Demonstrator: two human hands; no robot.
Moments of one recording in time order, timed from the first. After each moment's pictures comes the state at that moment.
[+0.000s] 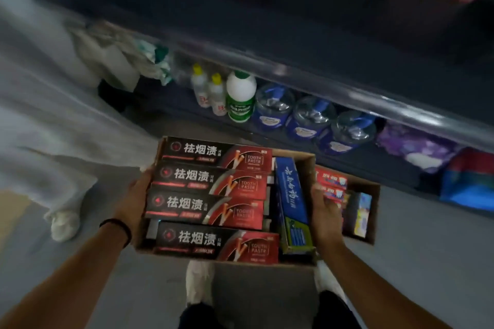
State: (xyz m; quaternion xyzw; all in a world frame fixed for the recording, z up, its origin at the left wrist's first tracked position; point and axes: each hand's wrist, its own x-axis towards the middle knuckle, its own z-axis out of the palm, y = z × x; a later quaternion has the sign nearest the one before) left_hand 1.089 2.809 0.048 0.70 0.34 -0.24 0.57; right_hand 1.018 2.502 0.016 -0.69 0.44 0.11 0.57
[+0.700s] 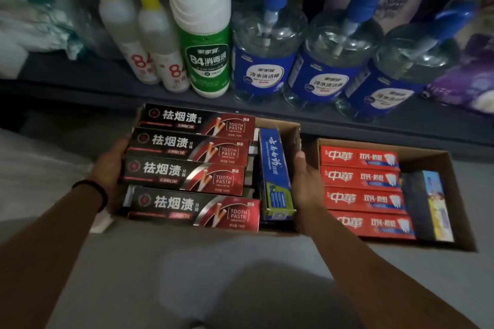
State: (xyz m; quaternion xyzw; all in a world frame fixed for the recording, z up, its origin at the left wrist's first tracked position) left_hand 1.223 2.818 -0.267 0.66 0.28 -0.31 0.62; right_hand 1.087 2.526 -0.286 -0.68 0.48 0.04 0.56
